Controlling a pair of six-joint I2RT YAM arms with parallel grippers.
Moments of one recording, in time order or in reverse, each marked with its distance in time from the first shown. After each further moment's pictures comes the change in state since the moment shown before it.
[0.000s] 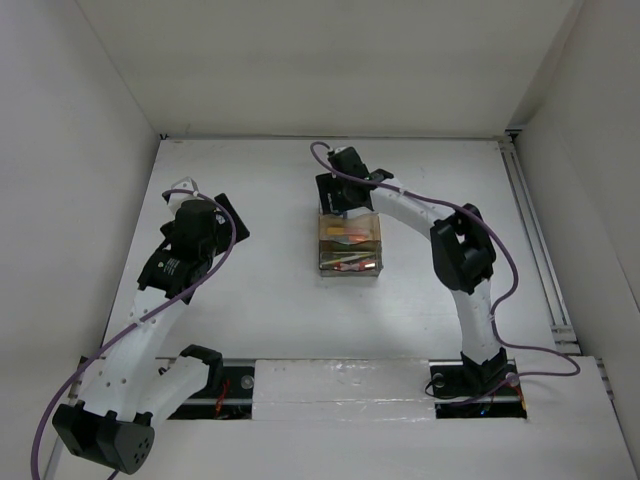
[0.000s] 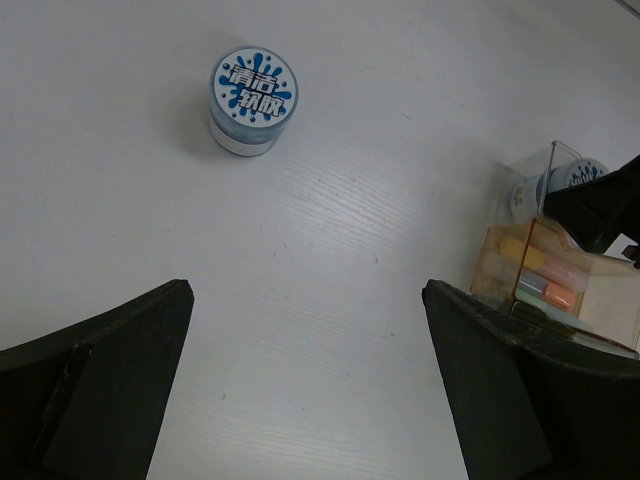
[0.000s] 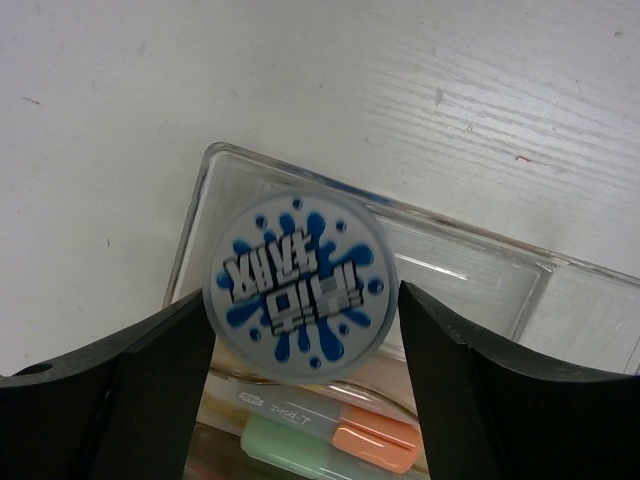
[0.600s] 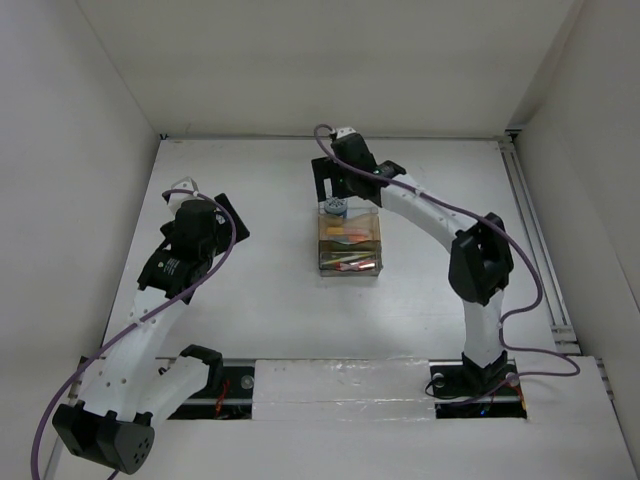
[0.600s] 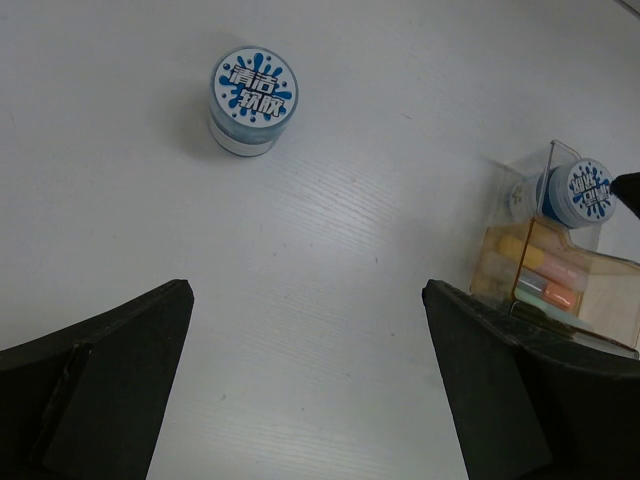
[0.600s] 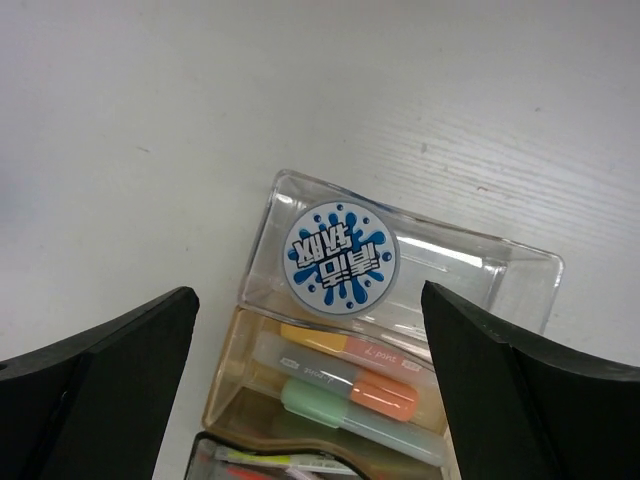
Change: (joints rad) left arm 0.000 0.000 0.000 0.000 0.000 0.000; right arm 0.022 -0.126 0.003 -0.003 0.032 0.000
